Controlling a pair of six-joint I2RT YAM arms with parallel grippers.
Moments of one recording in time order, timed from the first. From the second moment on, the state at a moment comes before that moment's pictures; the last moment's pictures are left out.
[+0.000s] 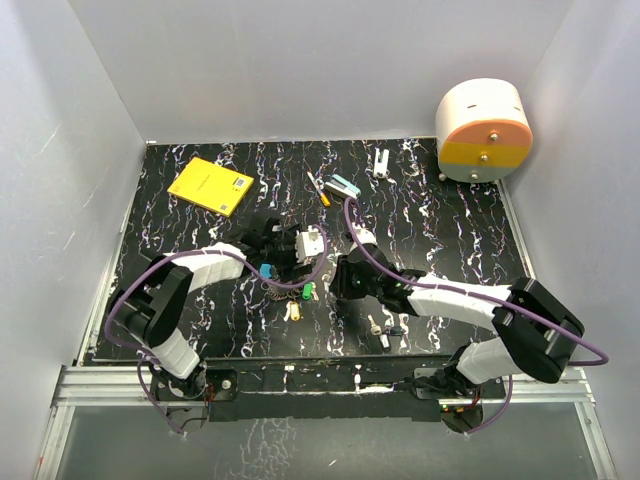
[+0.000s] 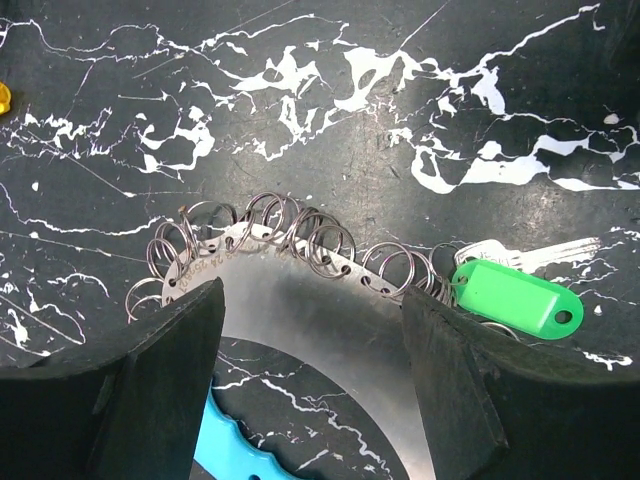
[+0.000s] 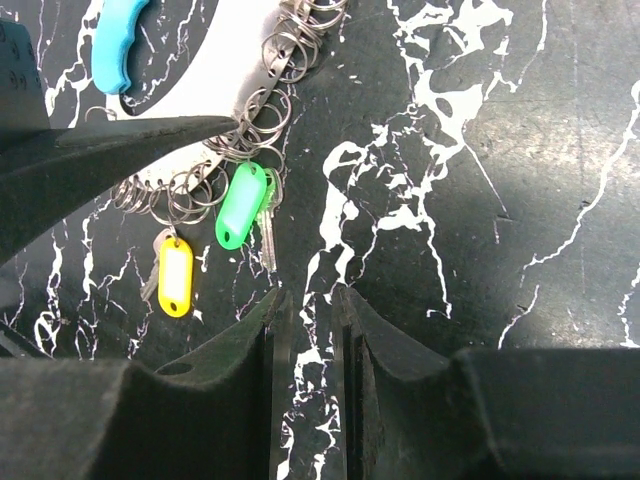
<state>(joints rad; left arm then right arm) -0.55 1.63 0.81 0.02 0.48 0.78 0.84 1.38 0.64 0.03 0.06 0.66</state>
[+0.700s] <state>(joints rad) -0.55 1.73 0.88 0.05 0.50 0.80 0.84 1.33 0.59 0.05 0.12 0.66</state>
